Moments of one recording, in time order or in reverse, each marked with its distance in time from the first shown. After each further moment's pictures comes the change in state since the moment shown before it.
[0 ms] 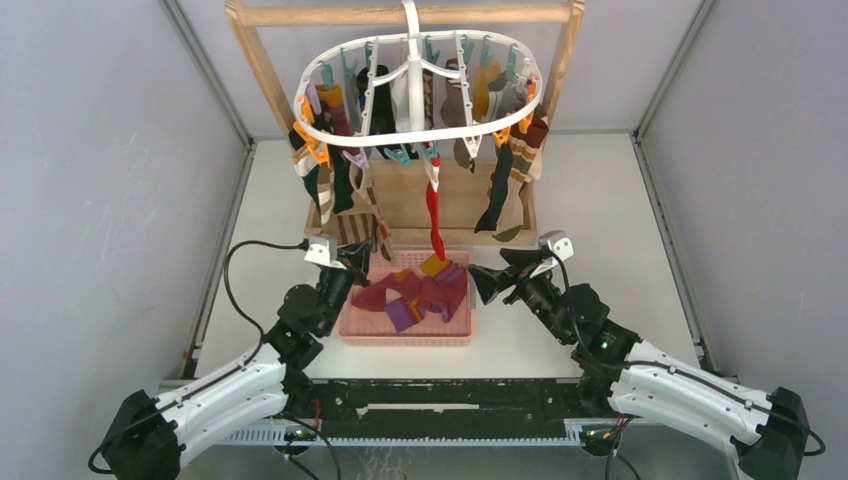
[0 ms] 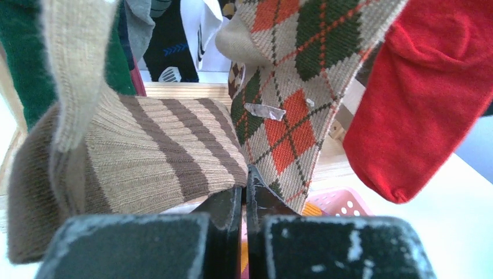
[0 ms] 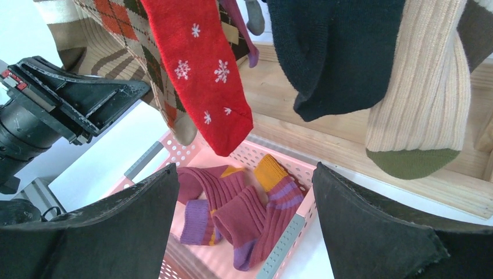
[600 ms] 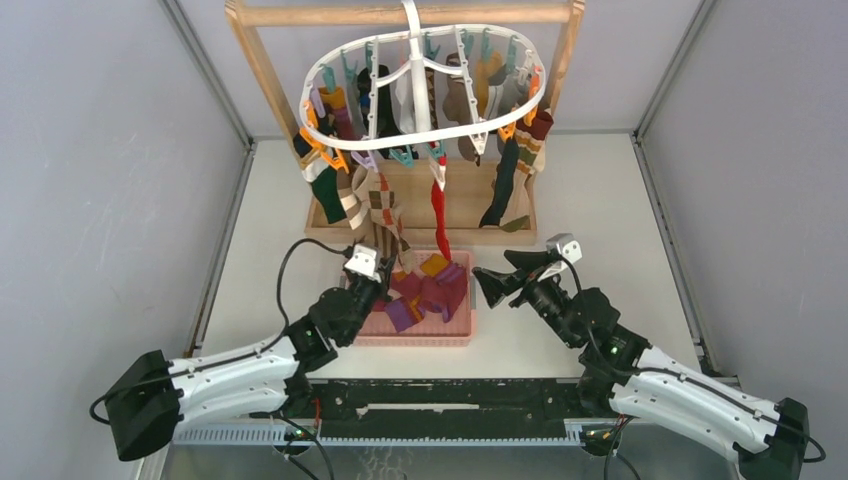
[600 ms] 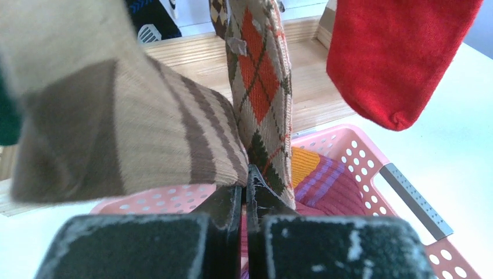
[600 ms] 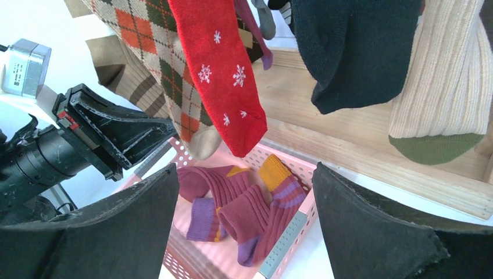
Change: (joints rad) left arm -0.257 0.129 0.041 -0.083 -0.192 0.123; right arm 0.000 -0.079 -0.002 -0.058 -0.022 0.000
